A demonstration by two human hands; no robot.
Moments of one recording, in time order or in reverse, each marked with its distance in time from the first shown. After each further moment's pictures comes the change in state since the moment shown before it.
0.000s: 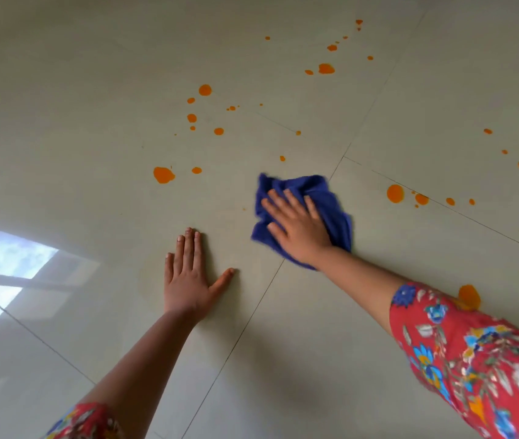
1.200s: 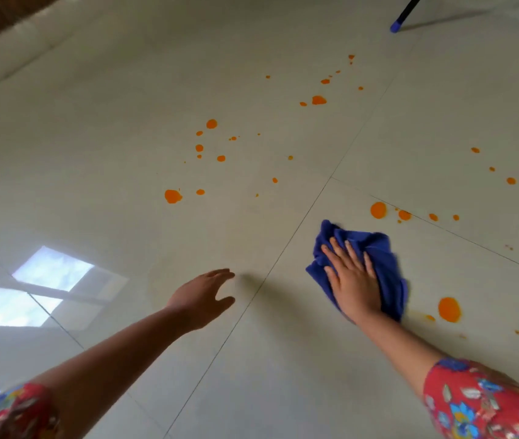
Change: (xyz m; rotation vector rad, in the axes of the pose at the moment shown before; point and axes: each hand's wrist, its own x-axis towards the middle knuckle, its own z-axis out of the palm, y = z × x) left_hand -0.036 0.067 -0.081 0.033 -0.327 0.169; right_hand -0.125 0.080 -0.008 0.088 0.021 0.286
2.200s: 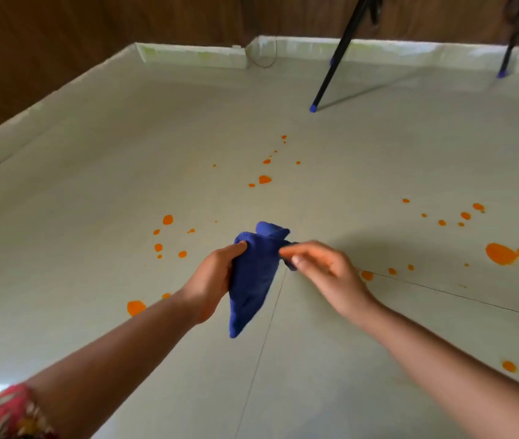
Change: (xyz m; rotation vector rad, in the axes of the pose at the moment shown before) left_hand 0.099 0.119 -0.170 -1.191 -0.146 0.078; right_hand 0.085 -0.067 -0.197 1.139 0.166 -0.079
